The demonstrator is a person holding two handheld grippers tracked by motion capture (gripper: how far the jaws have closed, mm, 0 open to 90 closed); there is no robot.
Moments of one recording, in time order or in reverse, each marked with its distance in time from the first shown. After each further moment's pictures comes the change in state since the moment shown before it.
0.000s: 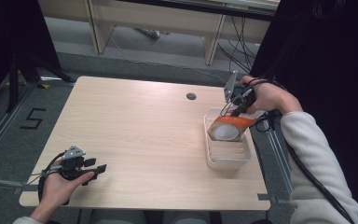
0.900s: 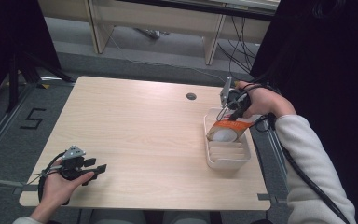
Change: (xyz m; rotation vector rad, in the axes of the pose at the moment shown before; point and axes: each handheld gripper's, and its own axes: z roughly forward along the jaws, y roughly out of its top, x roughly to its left) left arm 0.000 0.000 0.000 -0.001 0.003 0.003; right arm -0.002 0.005 0.021 0.022 0.005 -0.058
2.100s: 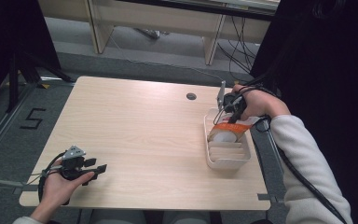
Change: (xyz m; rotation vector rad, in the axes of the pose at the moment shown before) left arm -0.002 0.000 0.002 -0.021 -0.001 -0.022; right arm -0.002 0.007 0.015 0.085 0.036 -0.006
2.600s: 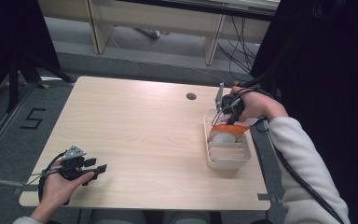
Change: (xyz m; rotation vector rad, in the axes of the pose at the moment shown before) left arm 0.001 0.000 -0.001 0.011 0.006 0.014; right arm 0.003 0.004 0.006 -0.007 -0.001 0.014
